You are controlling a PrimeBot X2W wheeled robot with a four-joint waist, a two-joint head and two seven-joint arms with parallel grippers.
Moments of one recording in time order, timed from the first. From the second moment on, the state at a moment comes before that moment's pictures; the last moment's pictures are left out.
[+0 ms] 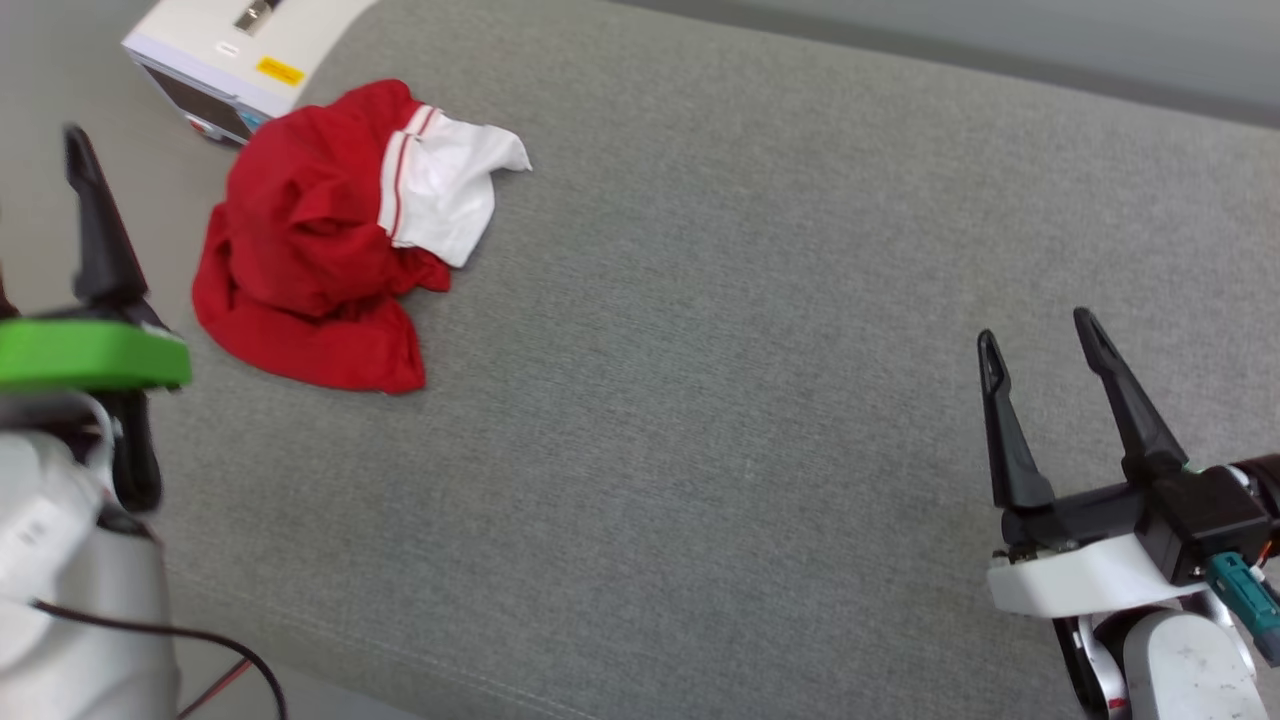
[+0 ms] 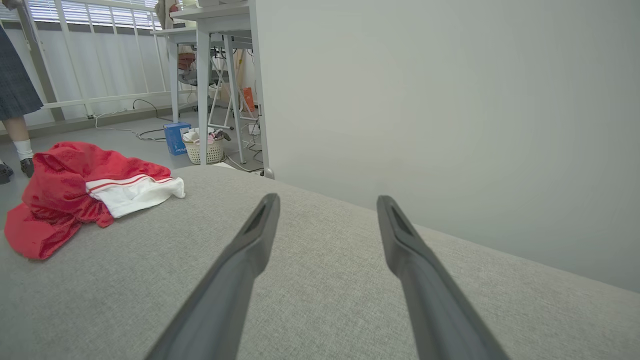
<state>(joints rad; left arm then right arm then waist) -0.47 0.24 0.24 0.21 -0.28 -0.12 -0.25 -0.06 -0.05 0.04 -0.15 -0.03 0.13 -0.26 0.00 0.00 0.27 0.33</state>
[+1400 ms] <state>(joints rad) -0.86 0.70 -0.42 0.65 -0.90 -0.13 0.76 -0.19 -0.05 -0.01 -0.20 -0.05 0.13 -0.26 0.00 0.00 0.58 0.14</state>
